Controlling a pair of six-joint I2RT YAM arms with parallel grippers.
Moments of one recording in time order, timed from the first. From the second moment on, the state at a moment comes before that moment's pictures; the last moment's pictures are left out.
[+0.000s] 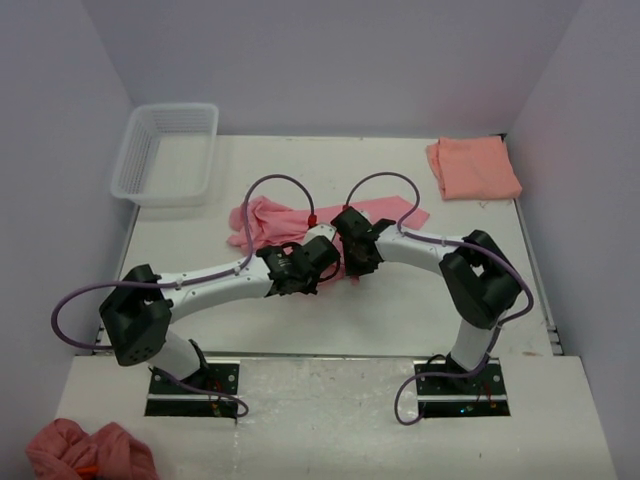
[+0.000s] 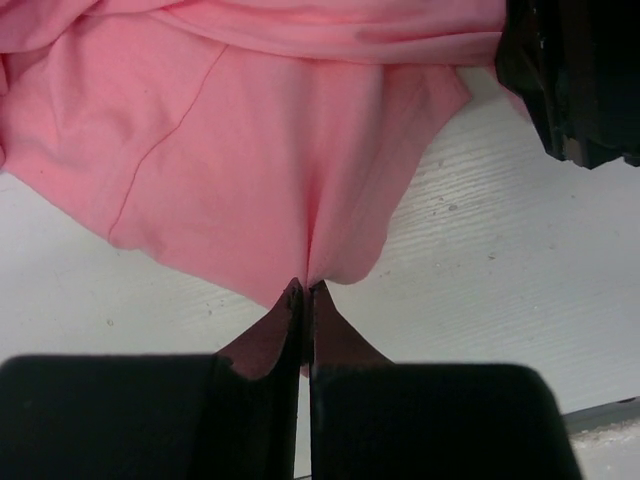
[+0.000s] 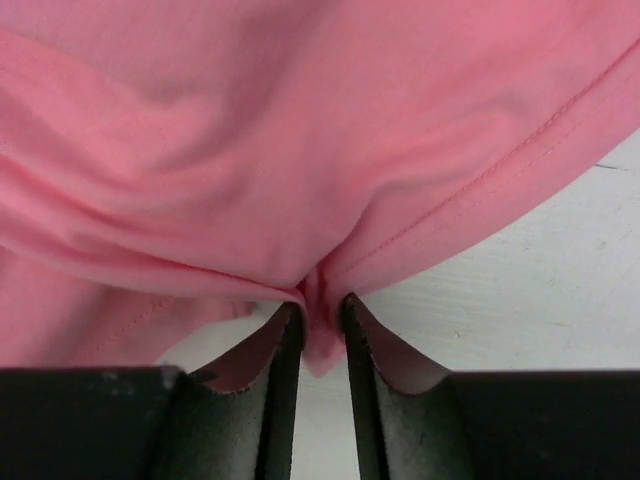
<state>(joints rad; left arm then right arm) -1.00 1.53 1.03 -0.60 -0.40 -0.54 0.72 1.80 1.11 -0.53 0.17 0.58</state>
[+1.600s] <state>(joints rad) -1.01 1.21 1.01 -1.07 -0.66 -0.90 0.55 1.50 1.50 -1.02 0.46 0.55</state>
